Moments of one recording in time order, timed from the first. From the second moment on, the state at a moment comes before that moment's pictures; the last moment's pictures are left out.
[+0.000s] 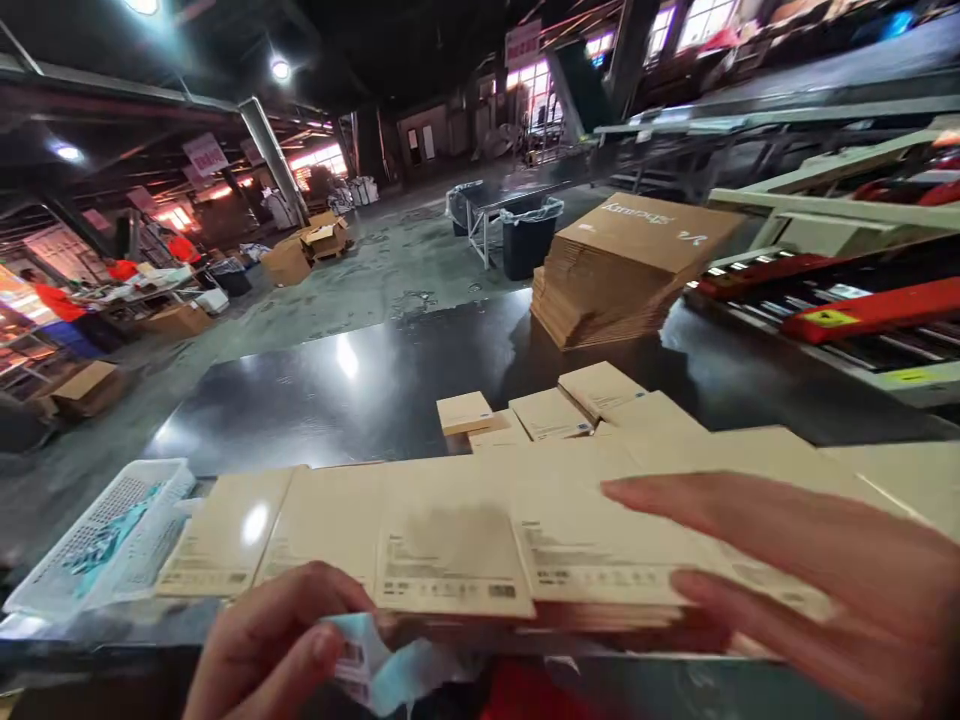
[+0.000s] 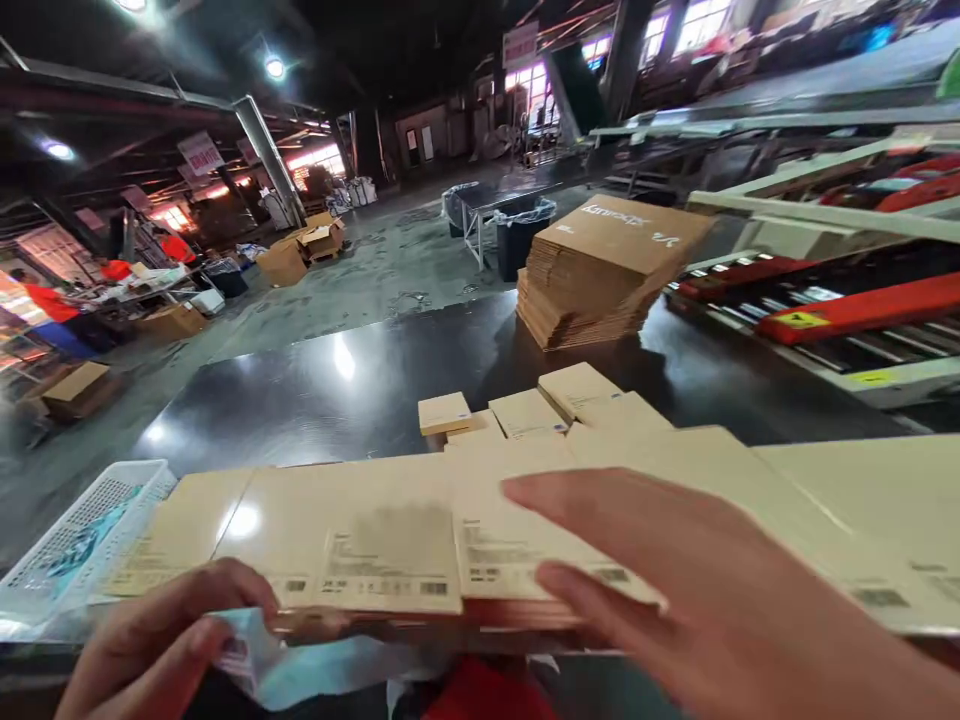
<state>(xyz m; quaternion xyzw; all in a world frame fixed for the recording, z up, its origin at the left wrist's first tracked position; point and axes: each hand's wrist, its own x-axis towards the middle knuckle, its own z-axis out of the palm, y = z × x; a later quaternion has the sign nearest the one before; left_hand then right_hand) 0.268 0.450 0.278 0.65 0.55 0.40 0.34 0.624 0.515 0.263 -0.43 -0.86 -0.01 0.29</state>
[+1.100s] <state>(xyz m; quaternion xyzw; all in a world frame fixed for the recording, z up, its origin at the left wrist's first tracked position) 0.078 0.398 0.166 0.61 0.52 0.52 0.30 0.229 0.411 0.207 -0.45 -0.74 0.27 0.42</state>
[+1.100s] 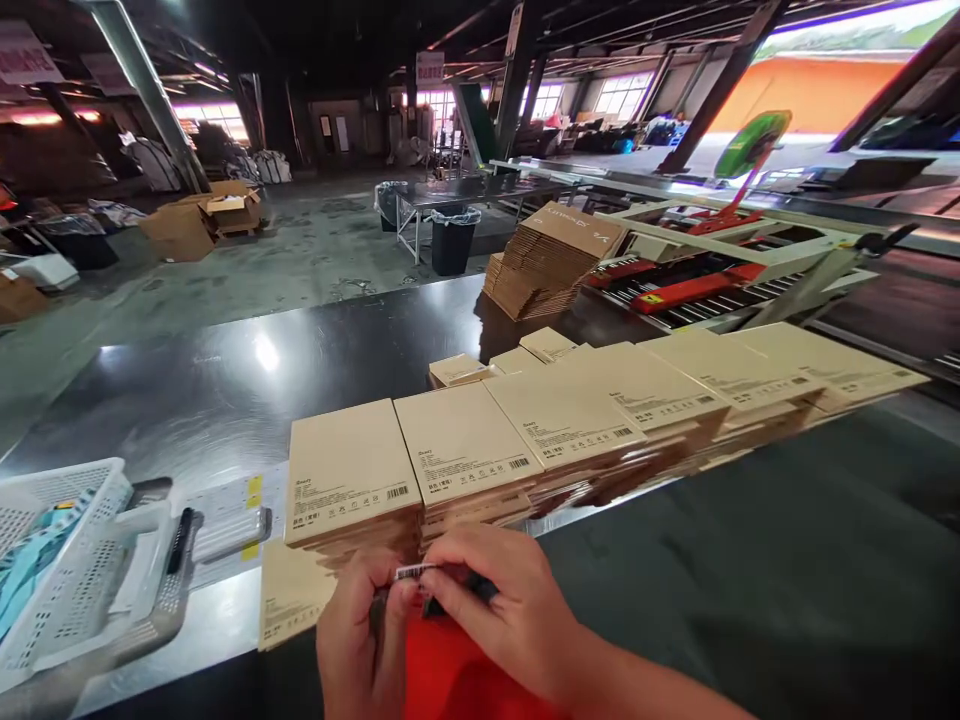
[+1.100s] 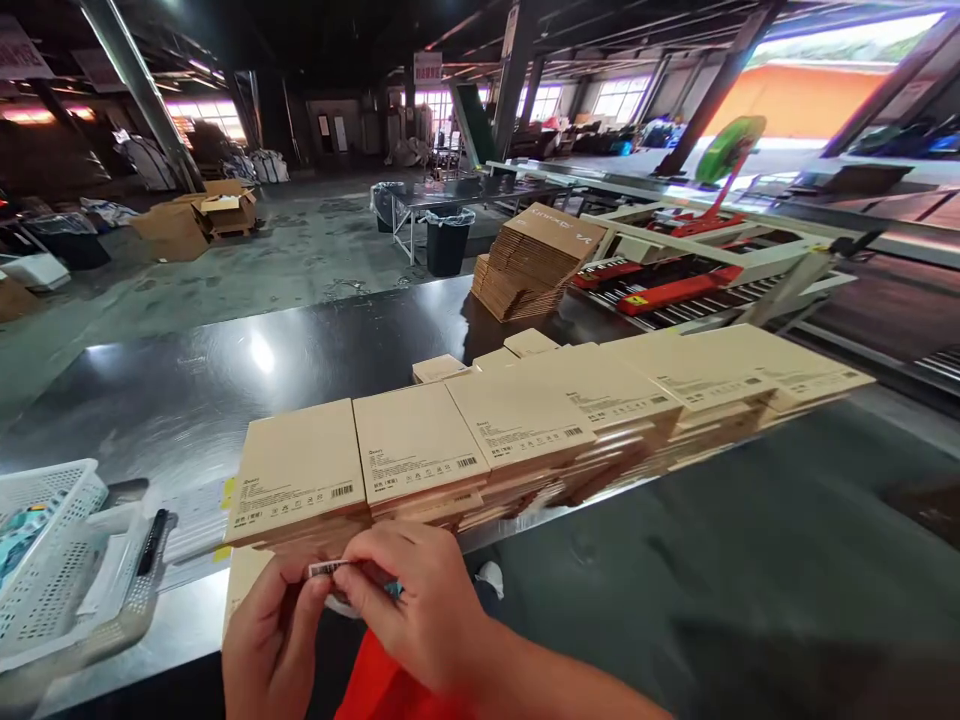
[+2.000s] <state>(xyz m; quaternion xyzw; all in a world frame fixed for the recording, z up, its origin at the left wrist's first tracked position) 0.046 0.421 0.122 0.77 0.48 0.42 -0.06 0.215 0.481 0.200 -0.61 -0.73 0.19 0.23</state>
